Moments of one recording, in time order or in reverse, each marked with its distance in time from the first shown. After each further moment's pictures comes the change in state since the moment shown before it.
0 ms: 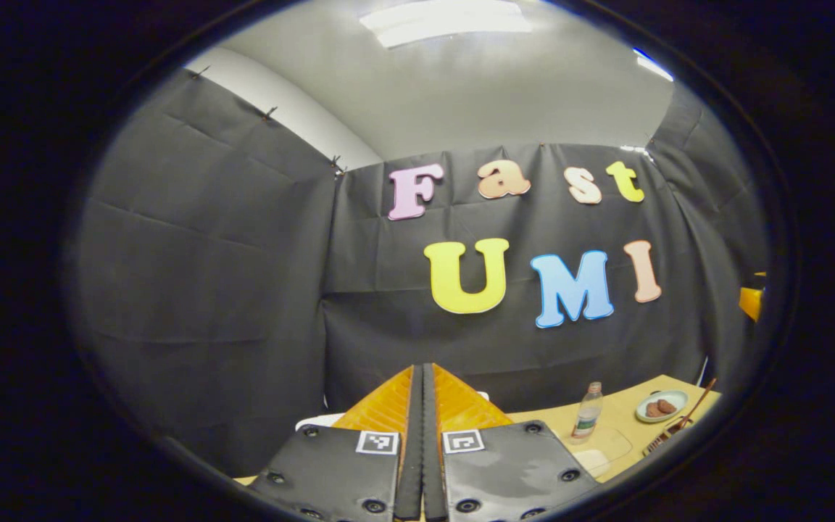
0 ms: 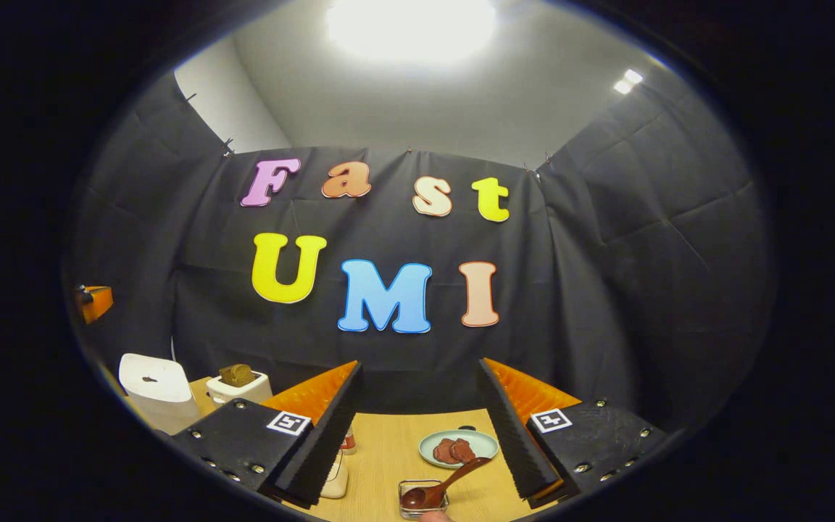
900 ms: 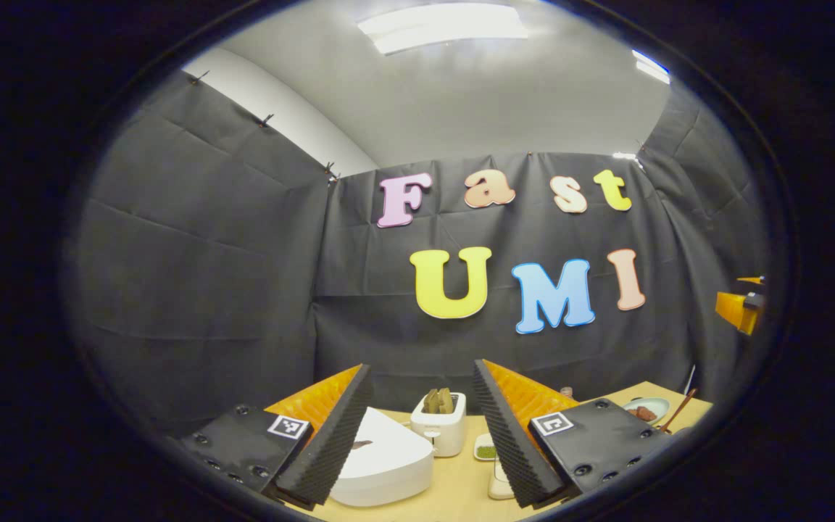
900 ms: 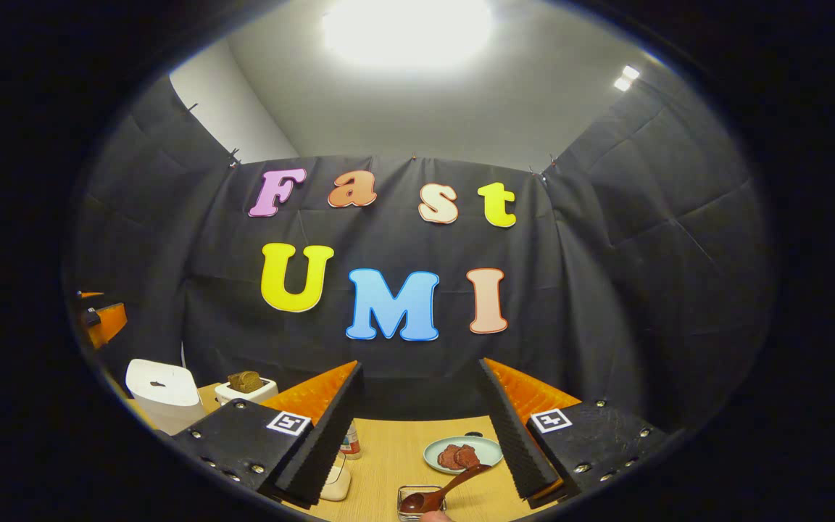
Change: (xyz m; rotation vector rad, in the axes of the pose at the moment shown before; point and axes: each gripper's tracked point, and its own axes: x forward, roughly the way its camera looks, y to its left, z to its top) left arm -0.059 -0.054 0.026 0.001 -0.044 -0.004; right arm 0.003 -0.011 0.004 0.021 -0.019 0.058
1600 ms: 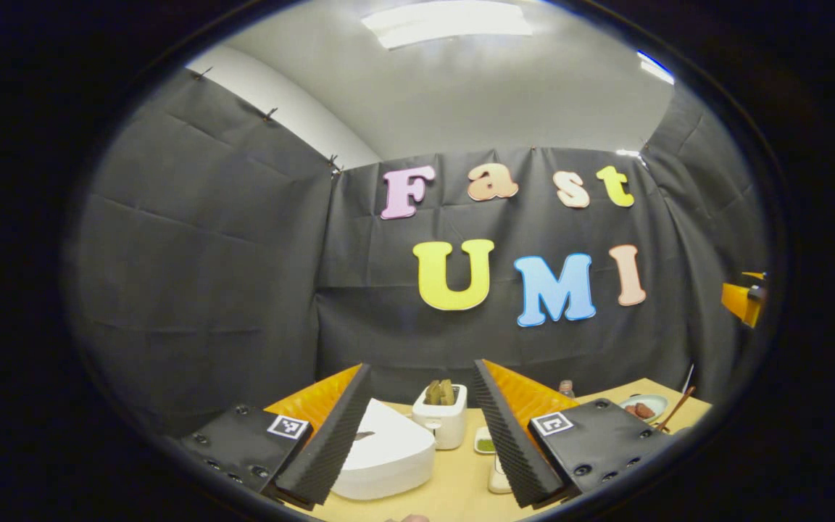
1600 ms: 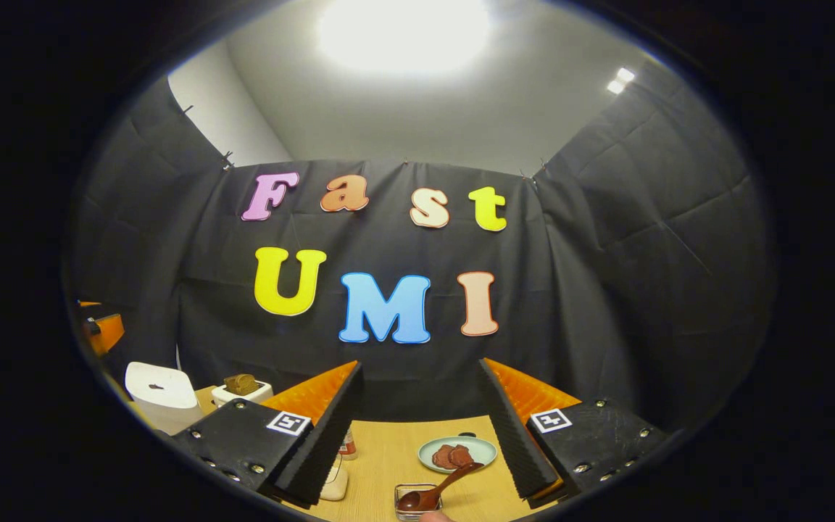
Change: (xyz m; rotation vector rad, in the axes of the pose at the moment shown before) left arm -0.008 0.008 -0.010 0.010 0.030 0.017; right arm -0.010 -0.006 0.010 0.009 -0.022 -0.031
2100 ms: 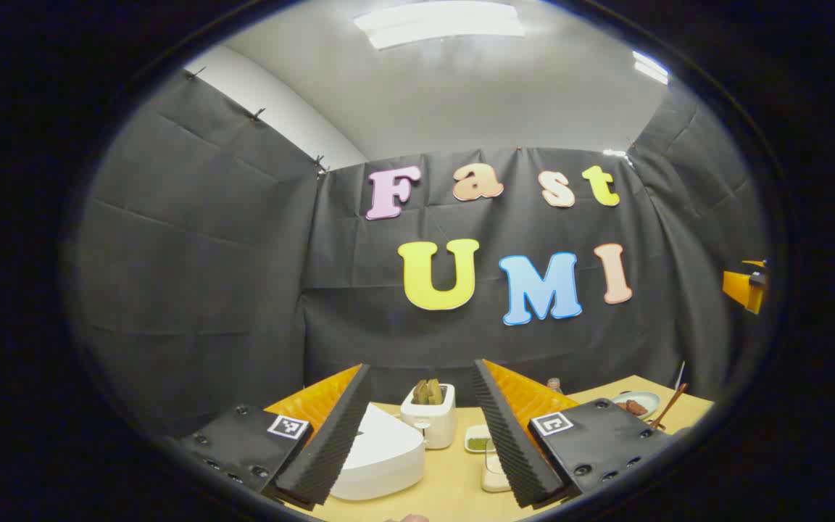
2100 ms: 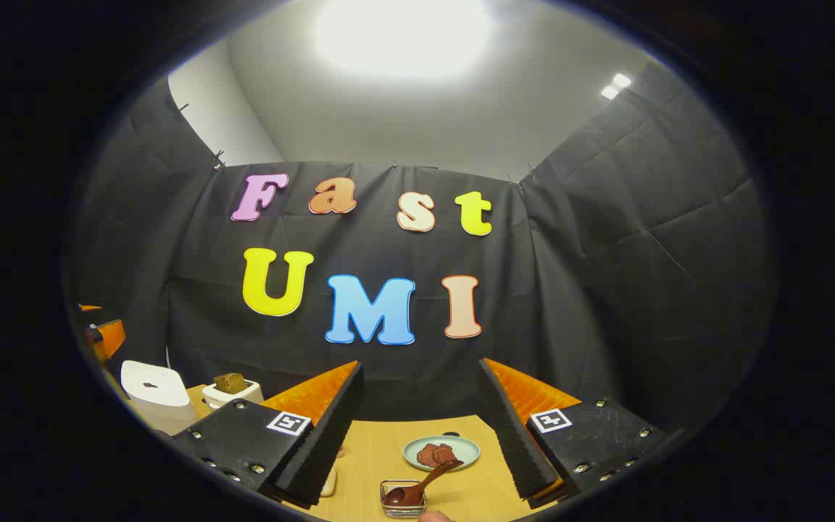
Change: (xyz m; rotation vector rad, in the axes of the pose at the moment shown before) left arm -0.004 -0.011 -0.002 -0.005 0.005 -0.049; right arm -0.018 -0.019 0.010 -0.027 -0.006 -0.054
